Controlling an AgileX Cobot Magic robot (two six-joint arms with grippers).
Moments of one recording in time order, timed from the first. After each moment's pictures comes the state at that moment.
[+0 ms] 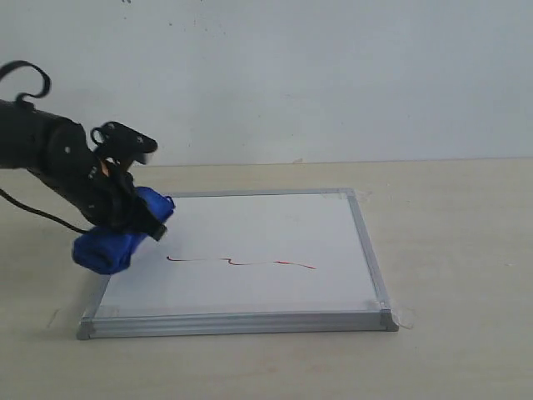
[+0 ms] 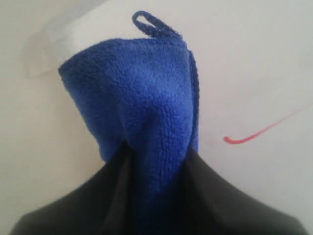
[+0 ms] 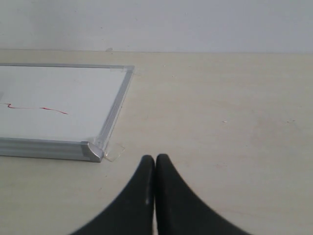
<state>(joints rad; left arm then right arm) -0.13 2.01 -1.29 0.14 0.41 0.20 0.12 0.00 0.00 0.10 0.34 -0.07</state>
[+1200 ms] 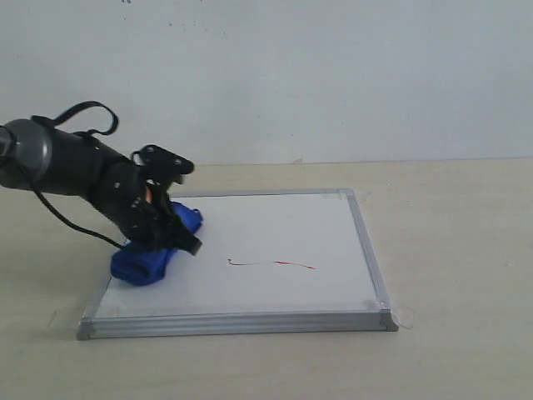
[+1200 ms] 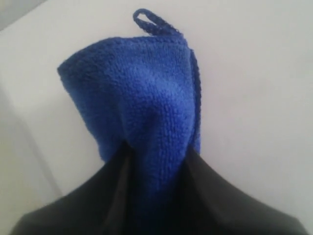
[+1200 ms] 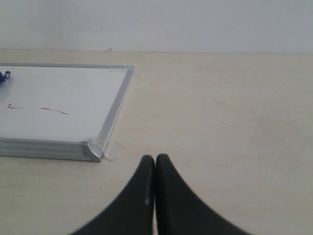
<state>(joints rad) -0.19 2.13 -1.34 0.30 0.36 -0.06 0.12 0.00 0.00 0.10 0.34 -0.07</state>
